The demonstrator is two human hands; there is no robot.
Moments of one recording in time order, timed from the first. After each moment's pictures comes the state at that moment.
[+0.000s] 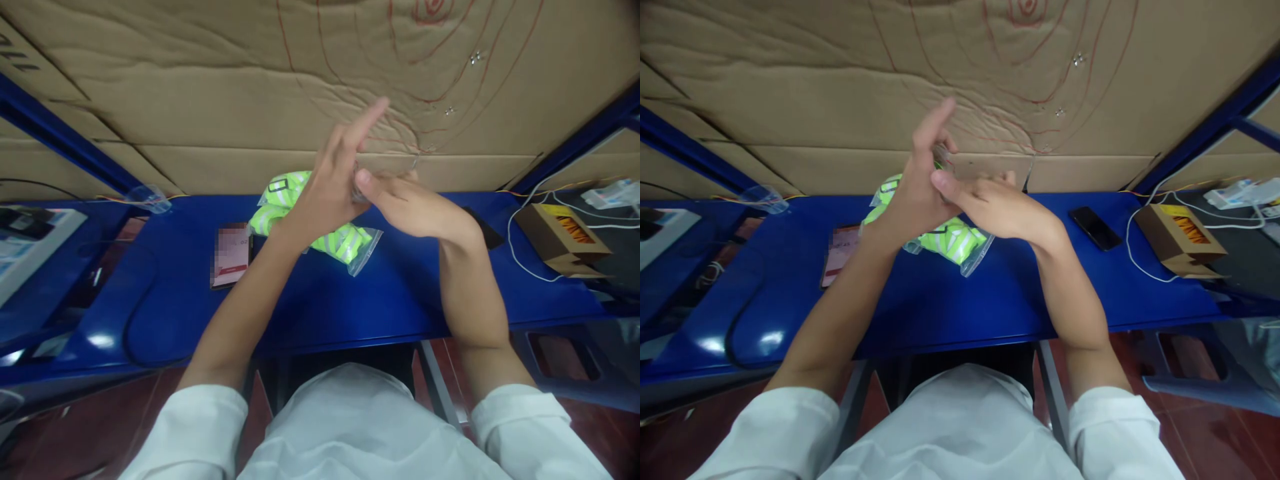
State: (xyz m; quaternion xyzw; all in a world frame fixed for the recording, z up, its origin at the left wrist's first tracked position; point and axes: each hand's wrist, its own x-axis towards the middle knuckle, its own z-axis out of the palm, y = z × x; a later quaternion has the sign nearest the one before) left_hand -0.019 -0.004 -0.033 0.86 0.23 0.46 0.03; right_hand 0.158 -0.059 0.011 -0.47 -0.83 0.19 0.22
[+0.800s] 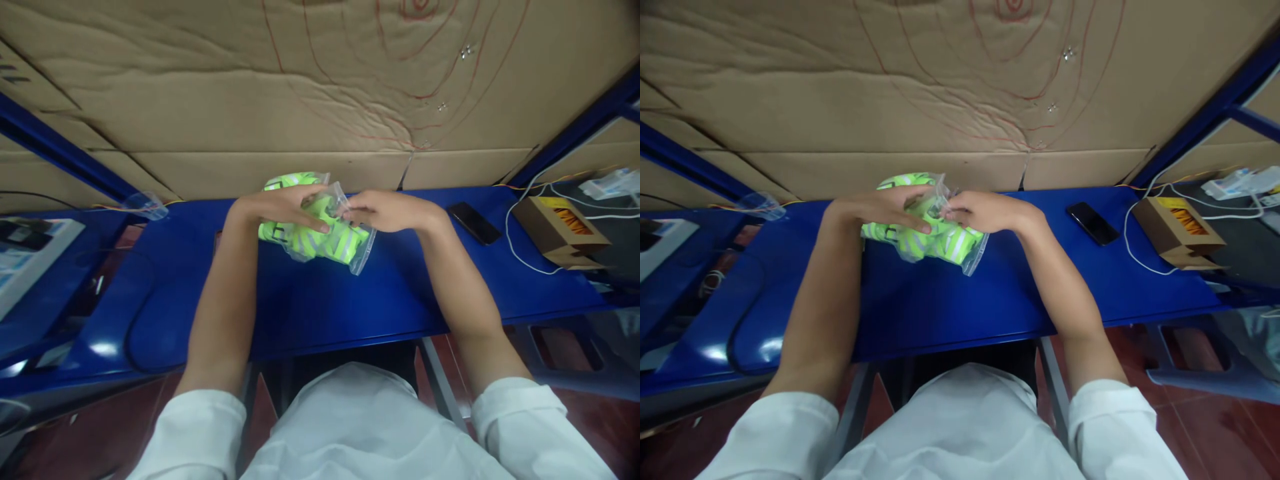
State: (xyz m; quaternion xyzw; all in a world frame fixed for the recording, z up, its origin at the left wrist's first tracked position) left_hand -0.061 -0.017 -0.055 0.88 0.30 0.34 0.11; right_hand 0.167 -0.015 -0.023 -0.35 -0.89 0.29 0.09
